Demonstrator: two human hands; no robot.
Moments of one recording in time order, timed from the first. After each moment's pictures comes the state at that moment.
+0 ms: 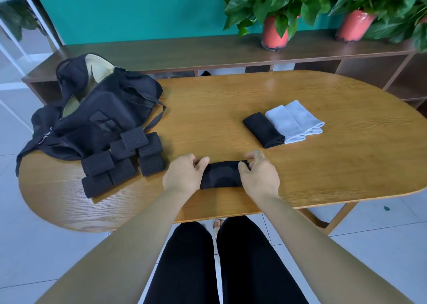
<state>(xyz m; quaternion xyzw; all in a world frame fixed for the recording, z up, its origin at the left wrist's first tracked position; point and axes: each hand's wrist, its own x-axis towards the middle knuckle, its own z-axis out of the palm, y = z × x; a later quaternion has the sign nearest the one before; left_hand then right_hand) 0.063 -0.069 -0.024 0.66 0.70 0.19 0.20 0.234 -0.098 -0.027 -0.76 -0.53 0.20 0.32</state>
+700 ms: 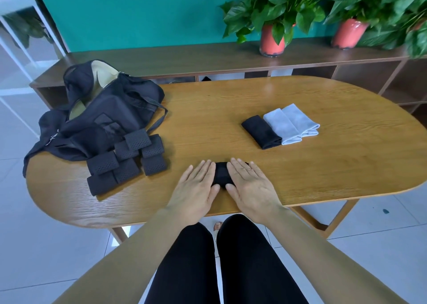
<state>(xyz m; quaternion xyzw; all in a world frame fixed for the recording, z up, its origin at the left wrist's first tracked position) 0.060 -0.111 -0.036 0.86 0.51 0.01 0.04 0.240 -0.128 -0.044 -0.58 -0.81 -0.02 0.09</state>
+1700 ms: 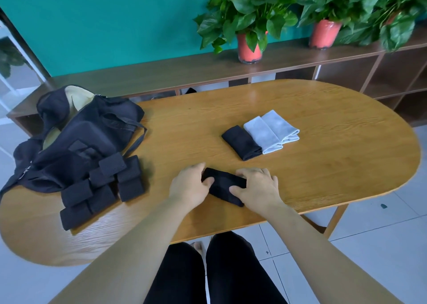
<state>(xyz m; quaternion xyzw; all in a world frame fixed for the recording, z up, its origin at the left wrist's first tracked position) 0.117 -0.058 -0.013 0.75 0.62 0.12 0.19 0.286 -0.107 -0.015 -0.74 -0.63 0.17 0.18</state>
